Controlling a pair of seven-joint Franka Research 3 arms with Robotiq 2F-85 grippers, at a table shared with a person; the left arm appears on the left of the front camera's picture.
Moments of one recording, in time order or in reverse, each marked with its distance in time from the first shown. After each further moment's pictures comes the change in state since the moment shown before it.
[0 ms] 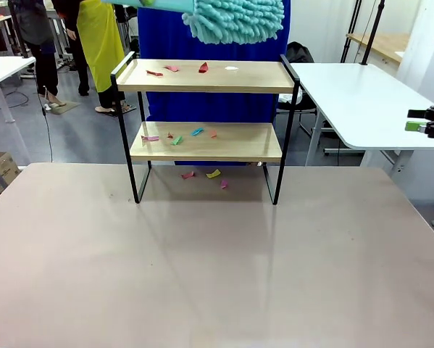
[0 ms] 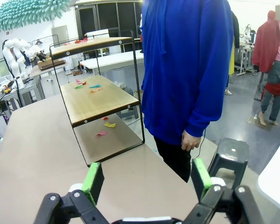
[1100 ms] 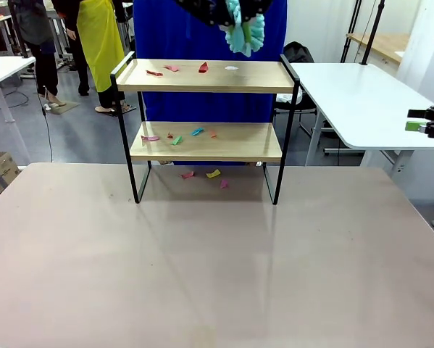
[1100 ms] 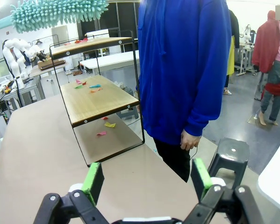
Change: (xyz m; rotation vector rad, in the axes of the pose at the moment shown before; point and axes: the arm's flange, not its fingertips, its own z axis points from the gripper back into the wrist) left arm 0.045 -0.105 -0.133 0.281 -0.185 0.376; right arm 0.000 0.000 0.000 0.000 0.000 0.000
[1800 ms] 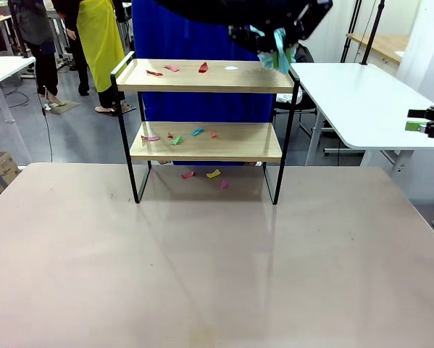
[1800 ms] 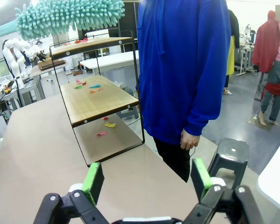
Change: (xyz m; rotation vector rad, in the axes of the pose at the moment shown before) left arm -0.012 -0.045 -0.056 -0.042 -0.010 0.050; right arm 0.000 0.000 0.000 0.000 0.000 0.000
